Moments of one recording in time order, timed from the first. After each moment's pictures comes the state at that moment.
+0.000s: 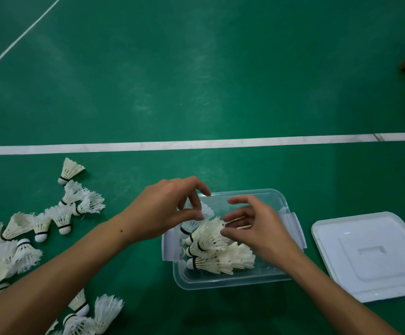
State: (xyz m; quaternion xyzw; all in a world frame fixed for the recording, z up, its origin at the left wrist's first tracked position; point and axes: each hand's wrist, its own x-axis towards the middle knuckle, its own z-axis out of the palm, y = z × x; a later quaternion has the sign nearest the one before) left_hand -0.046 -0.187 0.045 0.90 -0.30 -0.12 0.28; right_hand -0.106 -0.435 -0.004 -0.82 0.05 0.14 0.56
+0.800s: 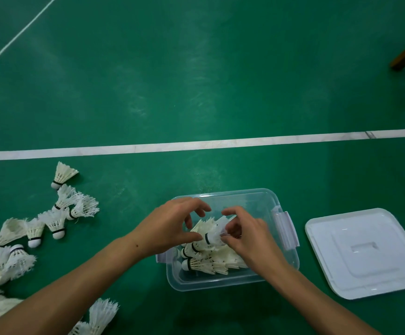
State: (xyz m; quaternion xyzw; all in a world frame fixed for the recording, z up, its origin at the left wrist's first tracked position) left_hand -0.056 -0.203 -0.009 0.89 -0.30 -0.15 0.30; right_hand -0.118 -0.434 -0.037 -0.91 0.01 0.10 0.40
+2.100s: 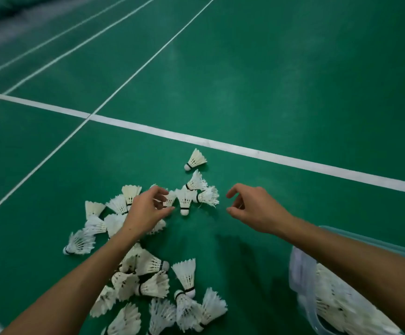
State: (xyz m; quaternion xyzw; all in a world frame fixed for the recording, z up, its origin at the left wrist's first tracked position) left_hand -0.106 0.124 -0.052 0.92 0.20 0.01 0.33; right_hand 0.002 -0.165 -0.026 -0.89 -0.29 0.19 0.29
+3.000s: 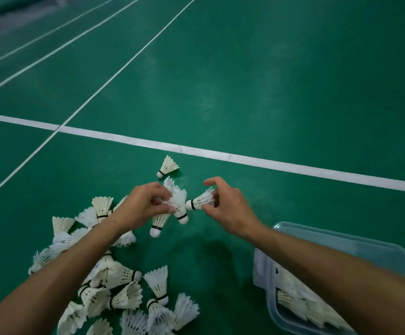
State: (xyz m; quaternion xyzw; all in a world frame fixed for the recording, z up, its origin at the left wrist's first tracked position) left_hand -0.056 0.080 -0.015 0.94 0.01 -0.07 0.33; right_hand -0.004 -0.179 -0.020 -0.88 -0.22 0.13 0.41
